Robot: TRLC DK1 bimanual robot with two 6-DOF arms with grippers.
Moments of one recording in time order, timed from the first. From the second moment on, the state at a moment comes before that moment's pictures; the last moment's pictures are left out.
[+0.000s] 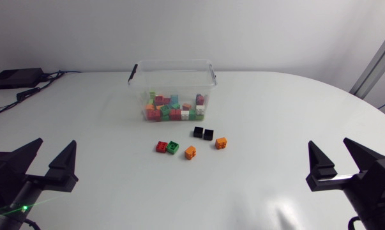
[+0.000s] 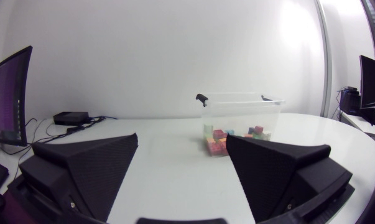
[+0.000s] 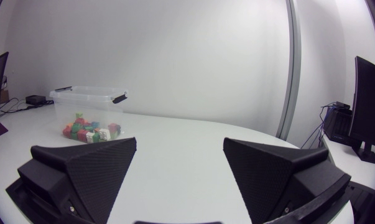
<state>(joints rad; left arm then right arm) -0.10 0.06 0.04 -0.02 -0.04 0.03 0.02 0.06 0.03 -0.03 0.01 -0.07</state>
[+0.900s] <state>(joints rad) -0.10 0.21 0.26 -0.09 -0.04 0.03 0.04 0.13 0.14 -0.04 0.00 -0.07</state>
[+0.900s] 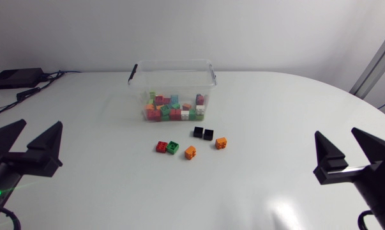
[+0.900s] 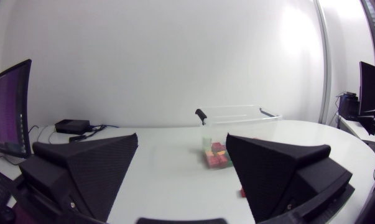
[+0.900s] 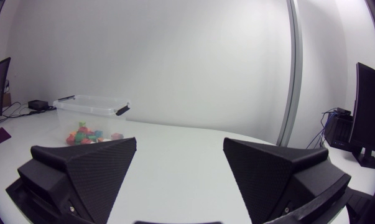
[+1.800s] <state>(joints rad) -0.32 1.29 0.80 -0.30 -0.04 0.00 0.17 0.95 0.67 -0.34 0.00 -0.03</state>
